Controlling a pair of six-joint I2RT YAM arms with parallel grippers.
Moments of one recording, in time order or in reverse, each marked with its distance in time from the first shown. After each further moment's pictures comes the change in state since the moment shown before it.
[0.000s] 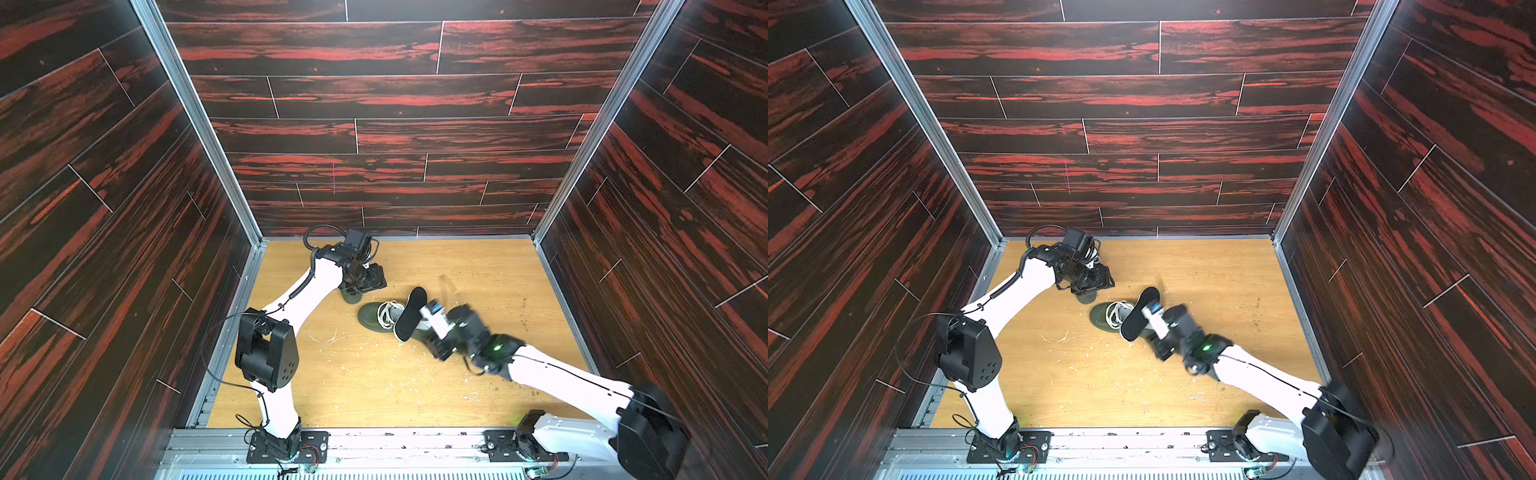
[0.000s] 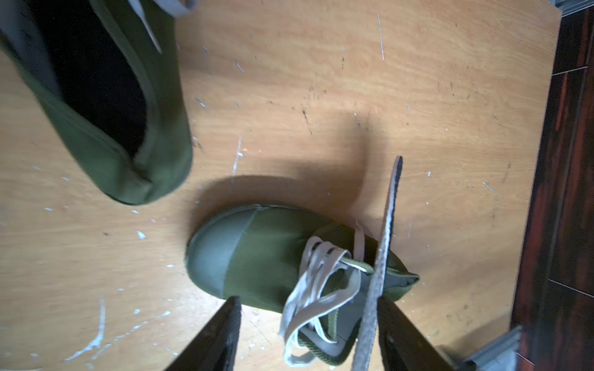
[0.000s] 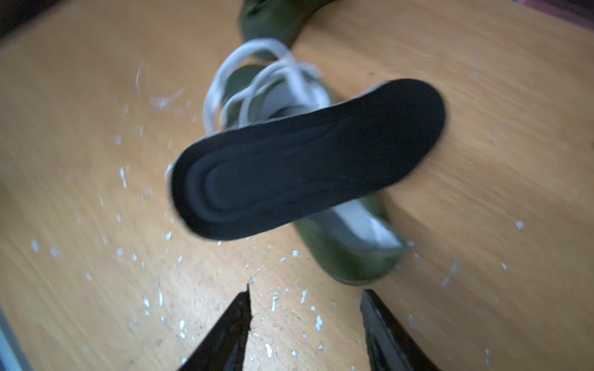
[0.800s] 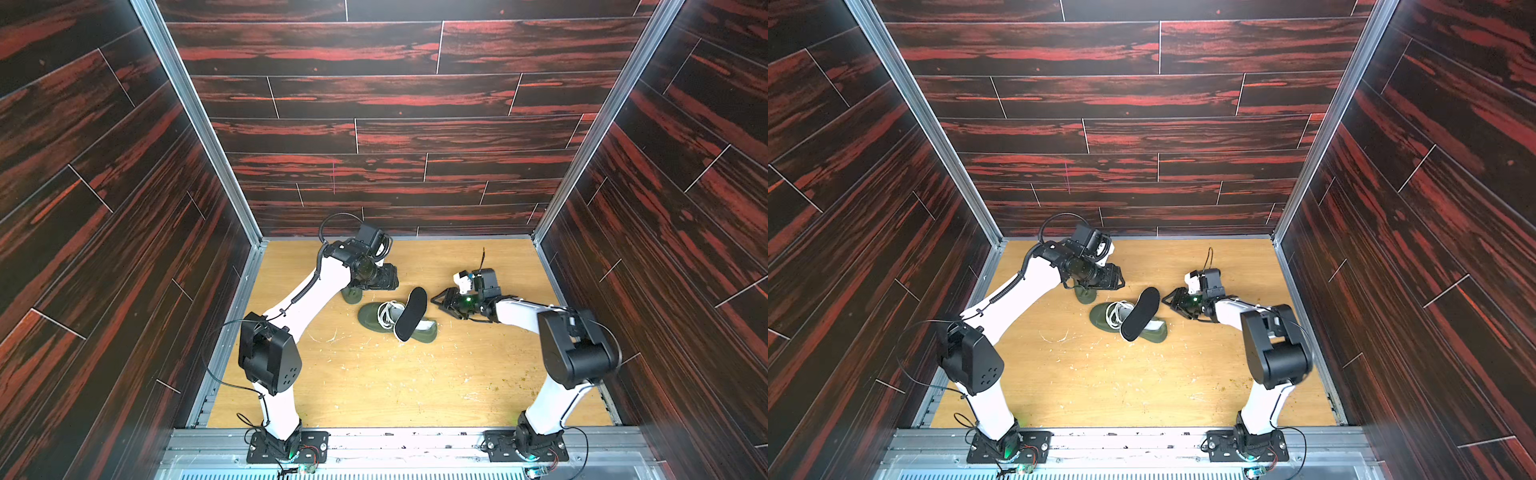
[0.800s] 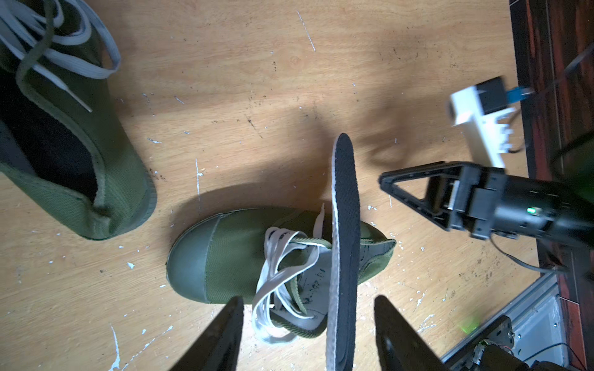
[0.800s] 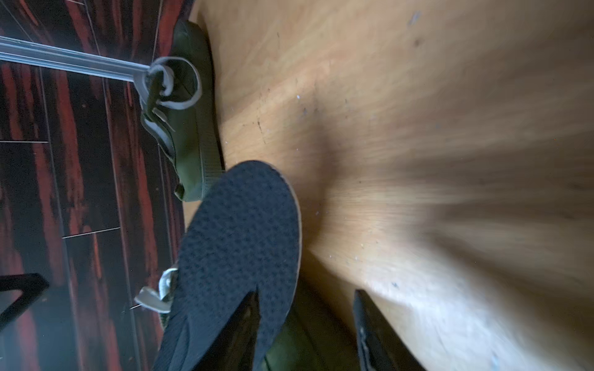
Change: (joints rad) left arm -0.081 -0.005 0.098 -0.058 -0.002 0.177; right arm -0.437 0.639 0.233 0.296 -0.627 0.605
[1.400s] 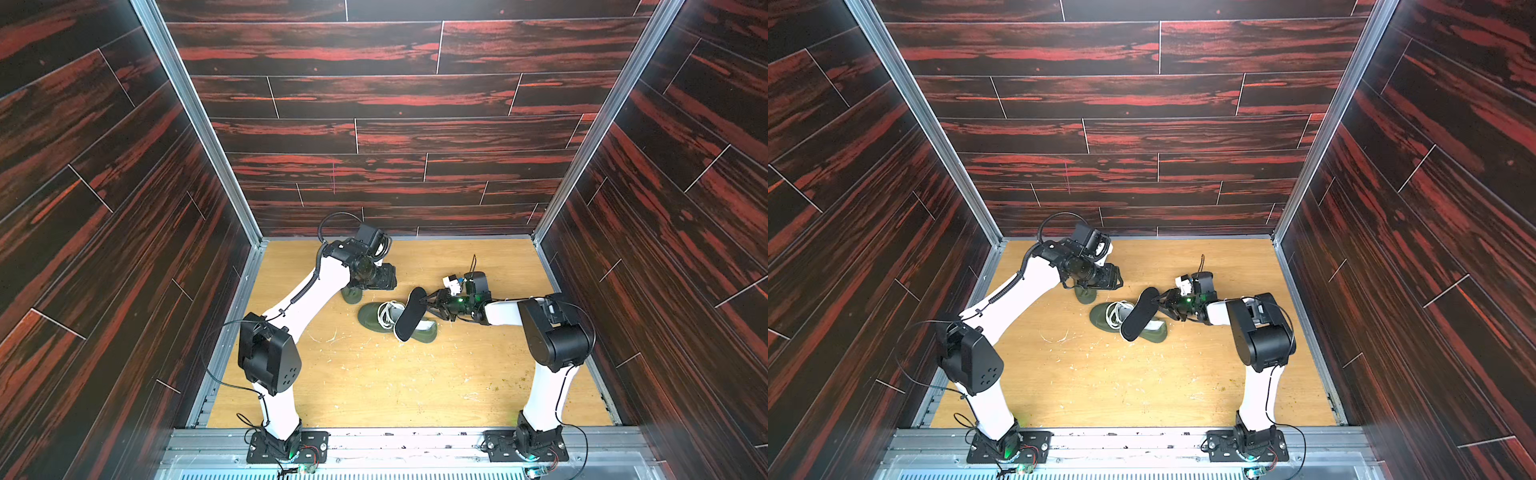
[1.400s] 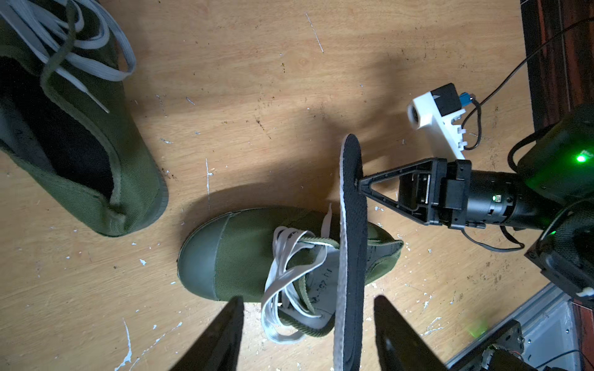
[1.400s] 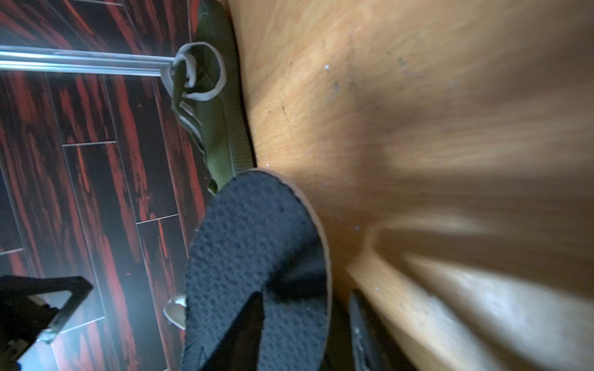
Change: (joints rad) left arm 0.002 -0.003 0.006 -0.013 -0.023 0.005; right arm 0.033 0.127 0.000 0.263 -0.146 0.204
